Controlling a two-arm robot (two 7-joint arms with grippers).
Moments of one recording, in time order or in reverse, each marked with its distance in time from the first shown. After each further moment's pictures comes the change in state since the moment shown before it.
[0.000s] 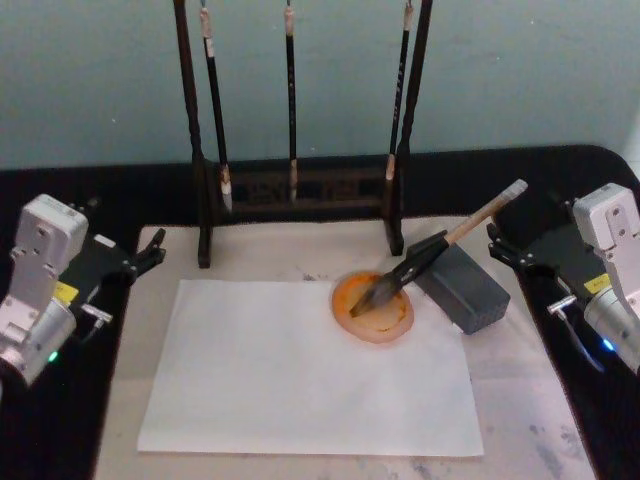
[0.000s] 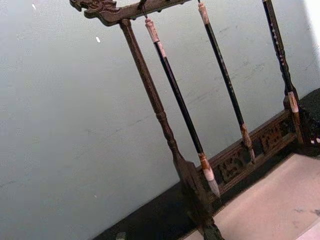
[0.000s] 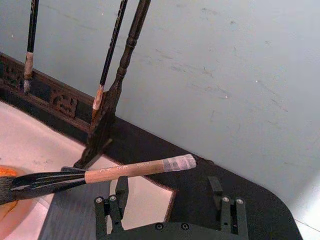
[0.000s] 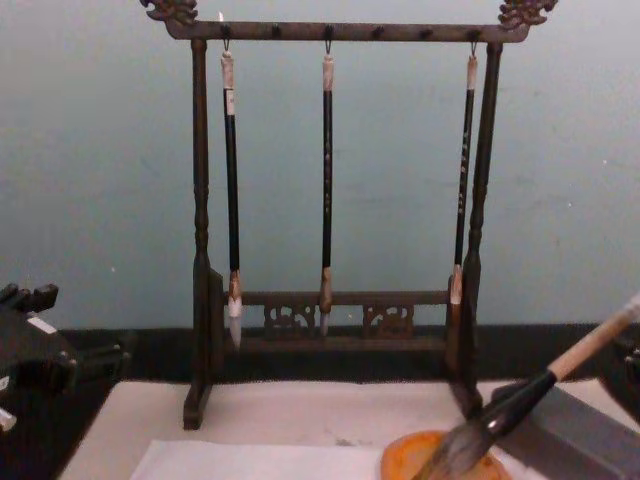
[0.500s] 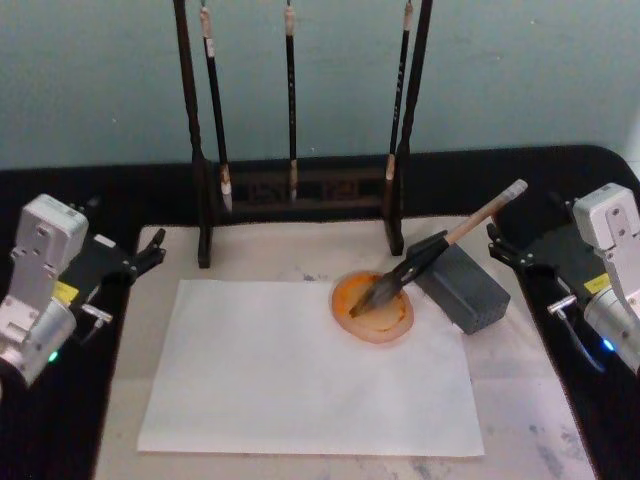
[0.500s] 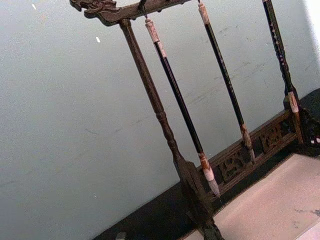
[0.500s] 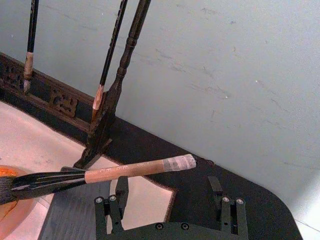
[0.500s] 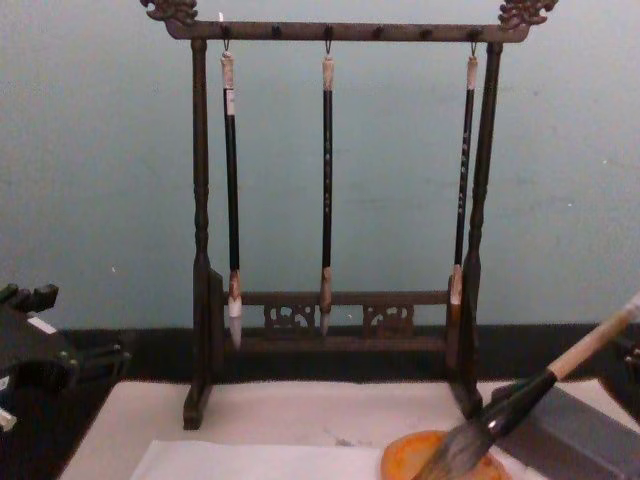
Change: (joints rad) left arm 0.000 0.000 0.000 0.000 0.000 0.000 0.000; right arm 0.000 0.000 0.000 0.000 0.000 0.000 0.000
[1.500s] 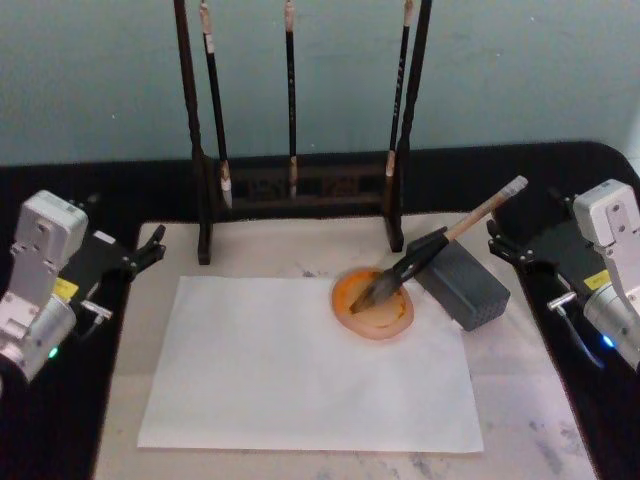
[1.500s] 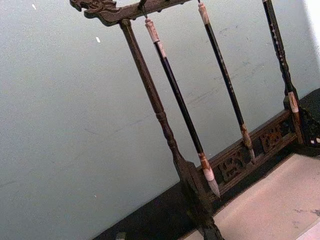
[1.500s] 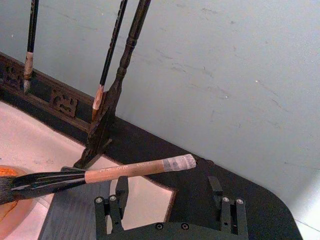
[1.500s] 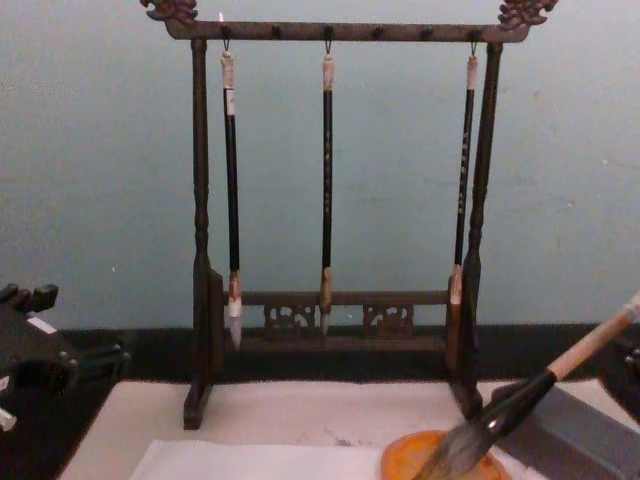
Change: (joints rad) left arm 0.000 0.000 0.000 0.000 0.000 0.000 0.000; right arm 0.000 0.000 0.000 0.000 0.000 0.000 0.000
